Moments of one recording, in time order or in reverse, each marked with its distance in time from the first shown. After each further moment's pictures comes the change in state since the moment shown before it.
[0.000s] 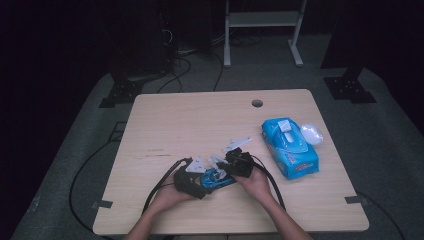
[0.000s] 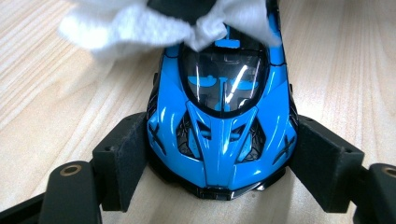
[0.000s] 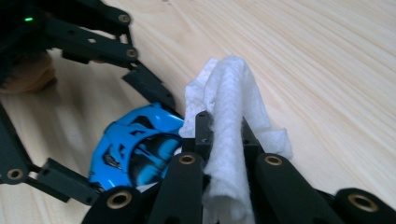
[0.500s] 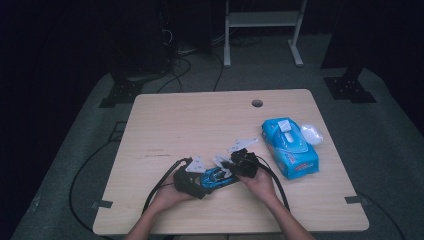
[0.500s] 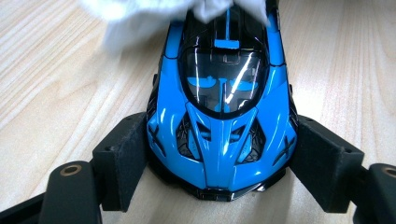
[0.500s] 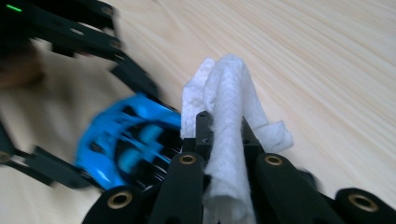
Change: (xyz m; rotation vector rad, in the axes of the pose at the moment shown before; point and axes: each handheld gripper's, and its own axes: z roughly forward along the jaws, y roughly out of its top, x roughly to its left) left arm 0.000 0.000 0.000 0.001 0.000 -0.001; right arm -0.008 -0.009 -0.007 -0.029 -0.014 0.005
